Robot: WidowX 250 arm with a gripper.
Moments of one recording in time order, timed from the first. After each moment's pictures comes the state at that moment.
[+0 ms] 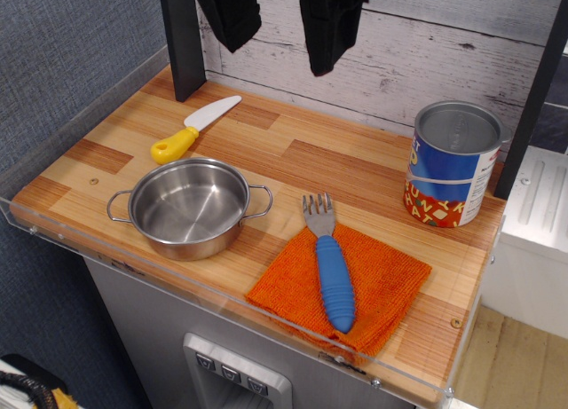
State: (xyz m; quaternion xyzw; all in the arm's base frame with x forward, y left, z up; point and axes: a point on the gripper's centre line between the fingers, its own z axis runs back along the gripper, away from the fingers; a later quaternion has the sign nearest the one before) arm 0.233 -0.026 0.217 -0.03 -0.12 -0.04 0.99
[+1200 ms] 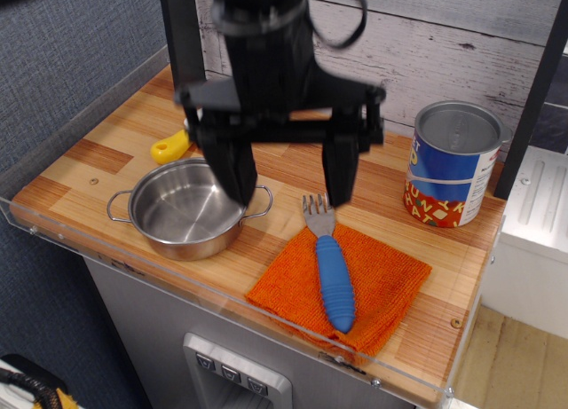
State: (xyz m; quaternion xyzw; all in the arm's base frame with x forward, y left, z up) arm 0.215 -0.040 0.135 -0.07 -0.08 0.18 0.98
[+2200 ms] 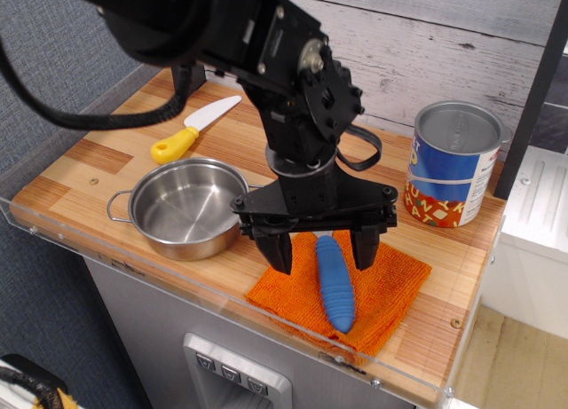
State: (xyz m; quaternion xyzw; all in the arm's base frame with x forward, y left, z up) arm 0.248 -0.045 0.051 -0.06 -0.11 0.22 0.97
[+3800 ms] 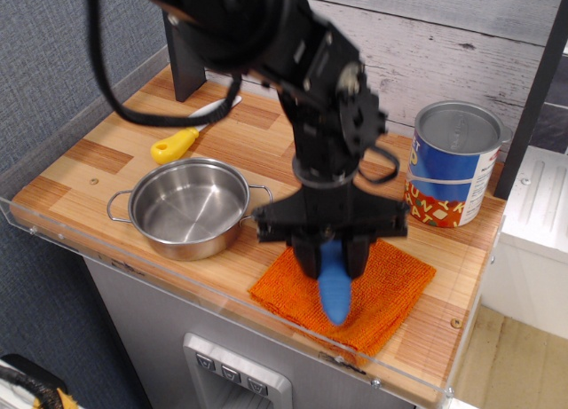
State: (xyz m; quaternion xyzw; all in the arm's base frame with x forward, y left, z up) arm 0.258 -0.050 0.043 -0.04 -0.08 0.24 0.97
